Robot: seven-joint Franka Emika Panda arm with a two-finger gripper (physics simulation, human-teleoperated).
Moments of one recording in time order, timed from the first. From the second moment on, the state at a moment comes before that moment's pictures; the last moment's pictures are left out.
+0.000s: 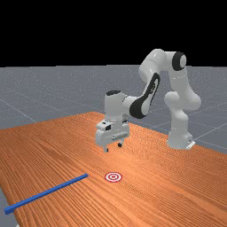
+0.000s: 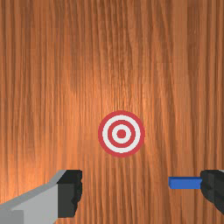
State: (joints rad) arm 0.00 0.39 0.00 -1.96 0.00 2.36 -0.79
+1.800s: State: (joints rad) arm -0.22 0.54 0.14 -1.92 -0.11 2.45 -1.67
